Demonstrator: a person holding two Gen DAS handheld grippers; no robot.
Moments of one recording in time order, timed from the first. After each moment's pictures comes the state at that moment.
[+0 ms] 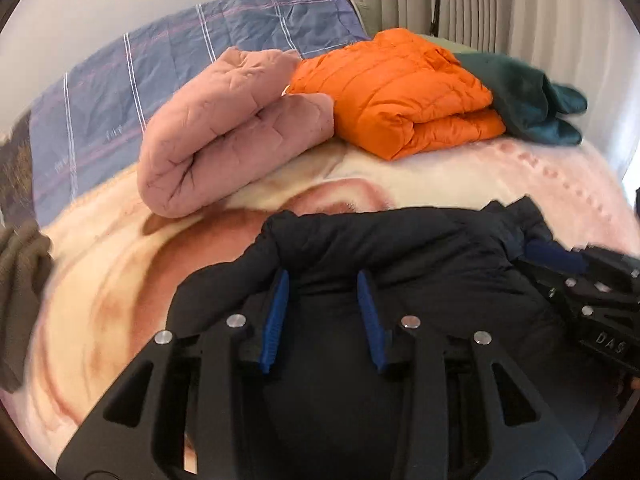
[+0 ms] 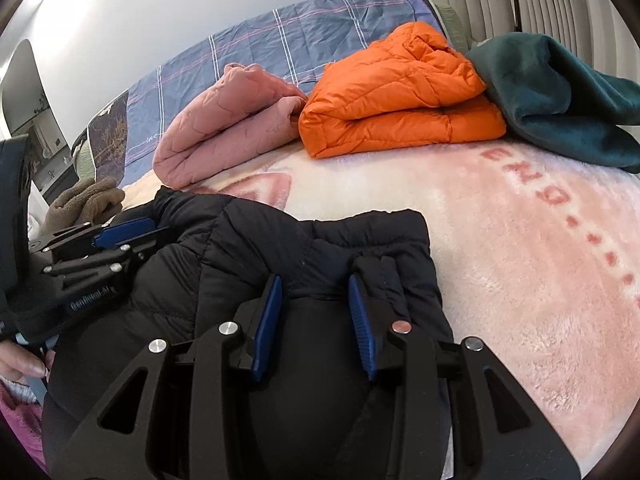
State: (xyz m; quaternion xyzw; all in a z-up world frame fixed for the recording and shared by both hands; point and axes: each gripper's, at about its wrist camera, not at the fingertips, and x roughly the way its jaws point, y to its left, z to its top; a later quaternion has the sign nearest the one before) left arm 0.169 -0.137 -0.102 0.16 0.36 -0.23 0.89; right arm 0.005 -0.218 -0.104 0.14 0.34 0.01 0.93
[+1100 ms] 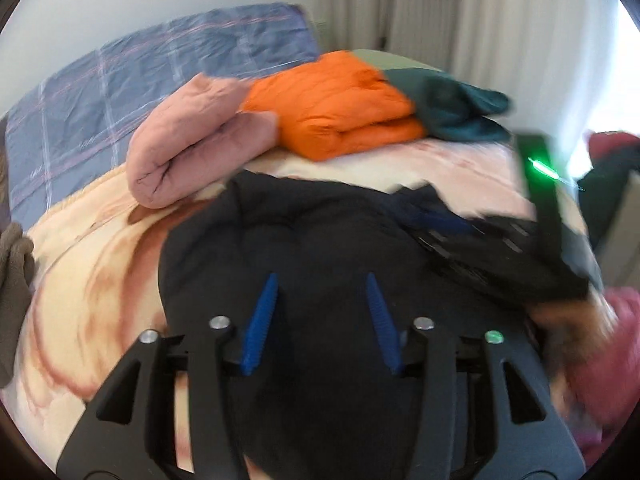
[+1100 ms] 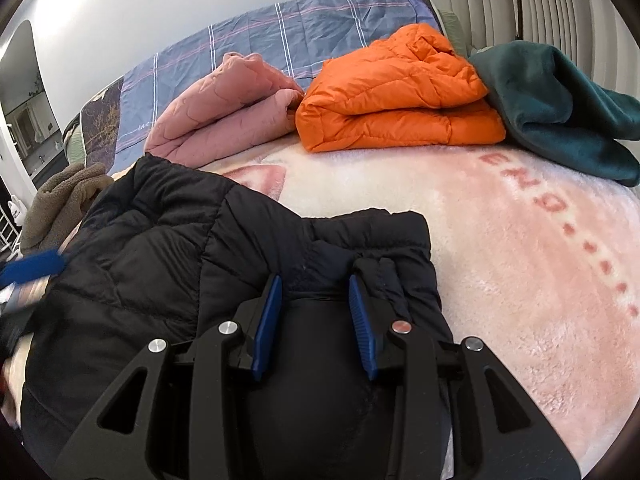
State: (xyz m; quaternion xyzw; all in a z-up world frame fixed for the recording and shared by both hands) left arm 0.085 -0.096 -0.063 0.13 0.35 -0.34 0.87; right arm 0.008 -0.212 -0.109 0.11 0.35 -0.01 0.93
